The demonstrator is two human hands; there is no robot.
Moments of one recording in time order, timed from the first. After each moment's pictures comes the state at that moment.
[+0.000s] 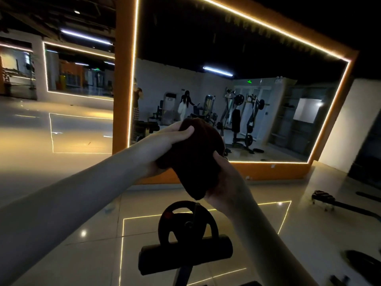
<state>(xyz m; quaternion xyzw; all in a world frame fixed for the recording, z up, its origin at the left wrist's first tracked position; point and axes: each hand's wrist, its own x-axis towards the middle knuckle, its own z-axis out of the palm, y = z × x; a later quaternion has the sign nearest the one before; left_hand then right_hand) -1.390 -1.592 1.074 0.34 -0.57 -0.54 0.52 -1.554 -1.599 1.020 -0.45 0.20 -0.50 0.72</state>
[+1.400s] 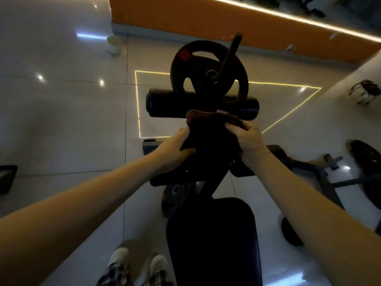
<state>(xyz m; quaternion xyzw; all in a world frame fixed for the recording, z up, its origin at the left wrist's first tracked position) -1.440 -1.623 0.589 0.56 -0.61 -0.49 0.27 -1.628 -1.687 0.635 -0.46 0.56 -0.37 0.58</state>
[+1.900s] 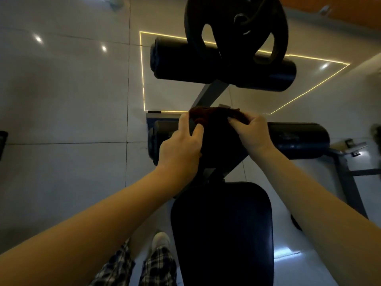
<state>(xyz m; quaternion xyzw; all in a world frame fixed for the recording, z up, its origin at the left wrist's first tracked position) -1.469 -1.599 0.492 0.69 -0.67 -0.21 0.16 -1.624 -1.699 0.511 -0.64 0.59 -0.24 0.42</state>
